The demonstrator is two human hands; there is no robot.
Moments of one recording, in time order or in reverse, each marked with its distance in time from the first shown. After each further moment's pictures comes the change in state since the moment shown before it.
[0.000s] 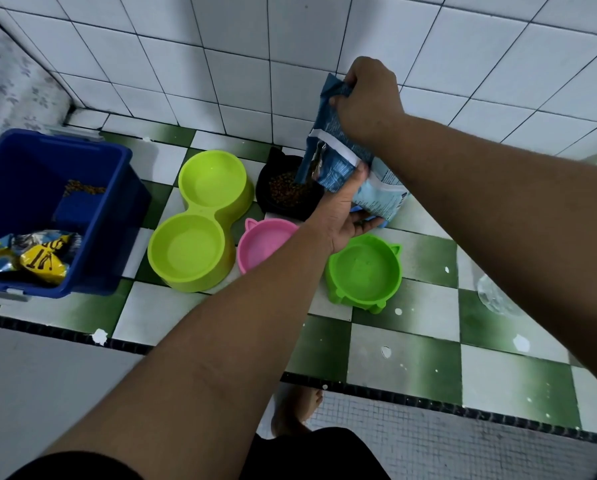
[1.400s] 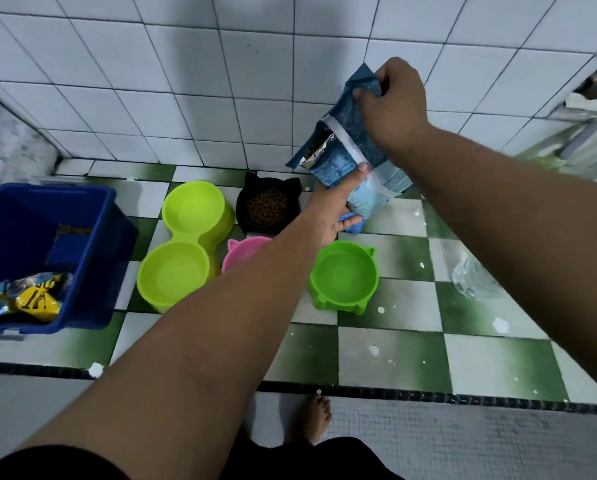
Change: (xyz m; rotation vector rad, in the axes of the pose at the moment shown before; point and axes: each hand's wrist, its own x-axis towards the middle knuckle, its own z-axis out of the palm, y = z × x) left_hand -0.003 0.009 0.039 0.285 0.043 0.106; right_hand -0.017 0.067 -0.049 0.398 0.384 -0.010
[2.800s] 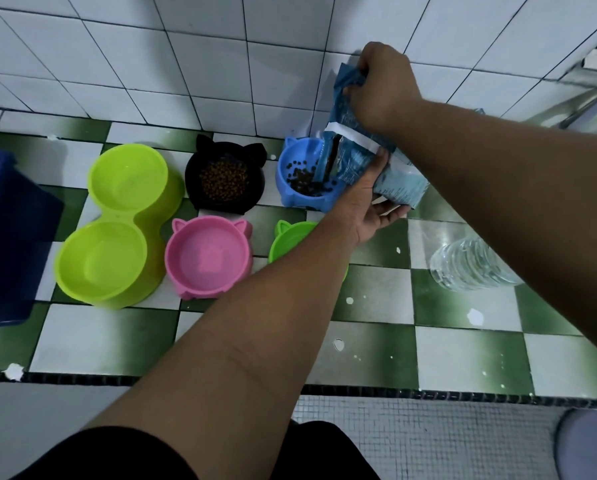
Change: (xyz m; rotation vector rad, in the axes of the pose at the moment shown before) left_hand 0.049 -0.065 0.088 -0.351 -0.120 -0.294; right_hand 0.034 0.073 -0.001 -0.456 -0.255 -0.024
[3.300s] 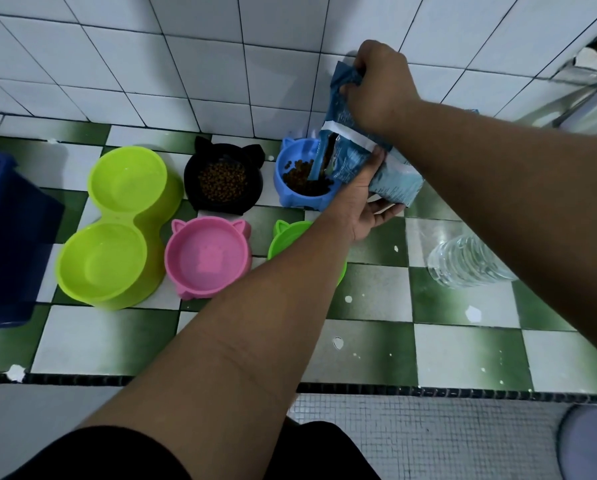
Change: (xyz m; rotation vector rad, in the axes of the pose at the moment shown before) left_hand -0.002 0.001 -0.002 0.057 -0.013 0.032; right_hand -0.008 -0.003 -0.006 0.033 0.001 -0.016
